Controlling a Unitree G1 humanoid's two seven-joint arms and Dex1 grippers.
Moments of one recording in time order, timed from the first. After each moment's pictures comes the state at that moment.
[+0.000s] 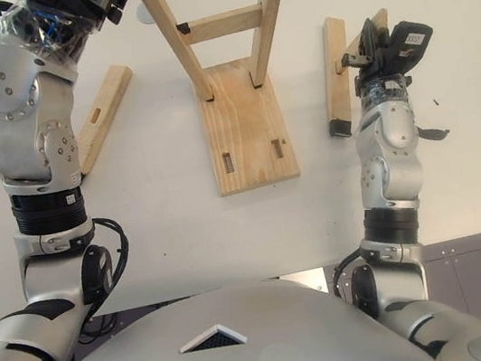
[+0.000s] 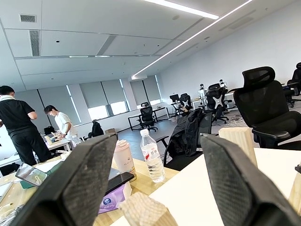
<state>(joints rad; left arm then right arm) -0.50 0.25 -0.02 -0.06 -0.25 0.13 -0.50 -0.08 -0.18 -0.20 -0.04 0.29 0.21 0.02</state>
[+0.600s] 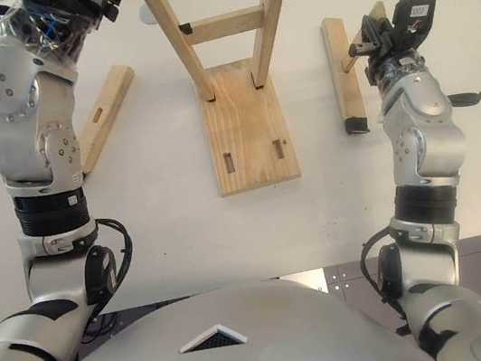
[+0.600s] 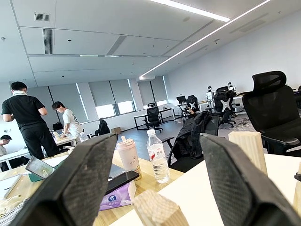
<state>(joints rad) -0.49 0.23 -0.01 -0.07 -0.25 0.15 -0.47 -0.16 -0.32 -0.21 -0.05 0.32 0.49 0.11</state>
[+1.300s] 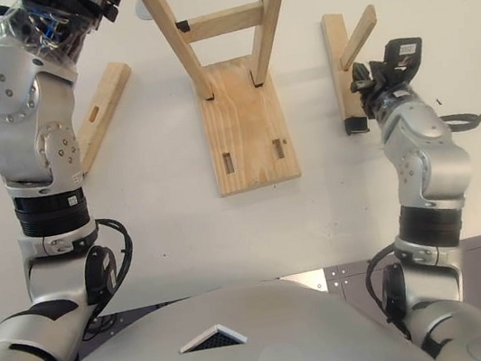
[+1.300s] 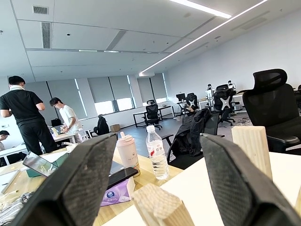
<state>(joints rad) -0.48 0.23 0.00 -0.09 -0.25 0.15 -0.46 -0.05 -0.33 -0.24 -0.26 0.35 0.75 0.11</state>
